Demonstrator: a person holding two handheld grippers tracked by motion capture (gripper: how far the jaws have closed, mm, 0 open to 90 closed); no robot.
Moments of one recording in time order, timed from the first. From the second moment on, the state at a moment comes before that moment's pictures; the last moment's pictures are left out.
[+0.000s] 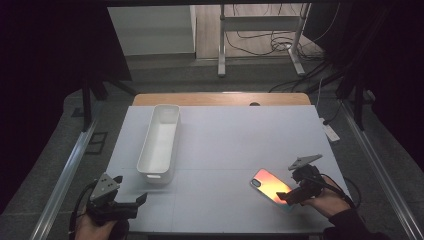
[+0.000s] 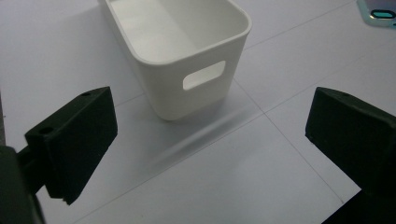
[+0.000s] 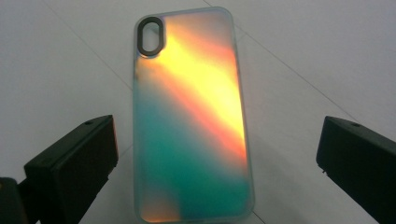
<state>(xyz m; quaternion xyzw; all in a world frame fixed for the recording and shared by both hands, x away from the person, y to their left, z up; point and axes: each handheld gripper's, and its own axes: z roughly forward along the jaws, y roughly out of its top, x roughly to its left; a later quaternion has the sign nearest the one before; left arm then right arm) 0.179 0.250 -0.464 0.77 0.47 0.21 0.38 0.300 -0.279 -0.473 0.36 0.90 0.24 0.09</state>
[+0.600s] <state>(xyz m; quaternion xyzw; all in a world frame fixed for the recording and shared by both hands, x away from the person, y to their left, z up) 0.179 0.250 -0.464 0.77 0.47 0.21 0.38 0.303 -0.253 -0.482 0.34 0.91 0.22 0.08</state>
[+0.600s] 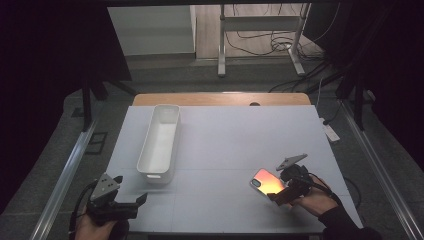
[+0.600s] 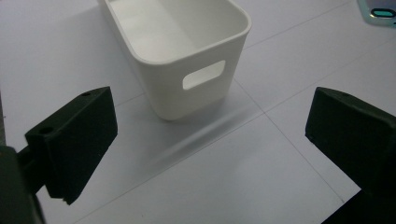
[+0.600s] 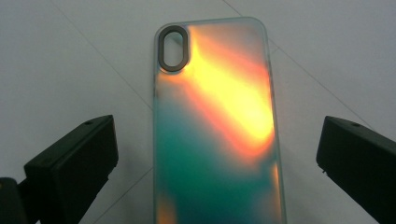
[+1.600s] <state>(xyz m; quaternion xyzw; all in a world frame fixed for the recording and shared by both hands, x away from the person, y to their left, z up) 0.179 0.249 -0.464 0.77 0.47 0.21 0.37 0.304 -0.251 -0.510 0.32 0.93 0.17 0.08</state>
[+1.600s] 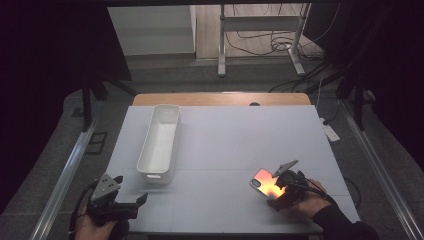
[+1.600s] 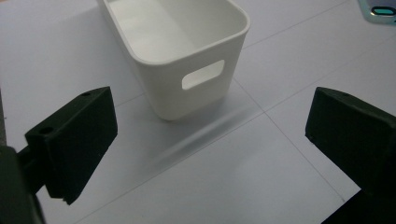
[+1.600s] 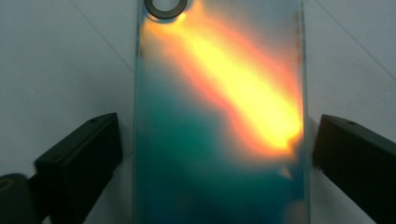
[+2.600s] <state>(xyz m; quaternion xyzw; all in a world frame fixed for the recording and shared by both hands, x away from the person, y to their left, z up) 0.180 0.253 -0.464 0.77 0.47 0.20 0.39 0.304 -0.255 -0.491 0.35 0.91 0.23 0.08</state>
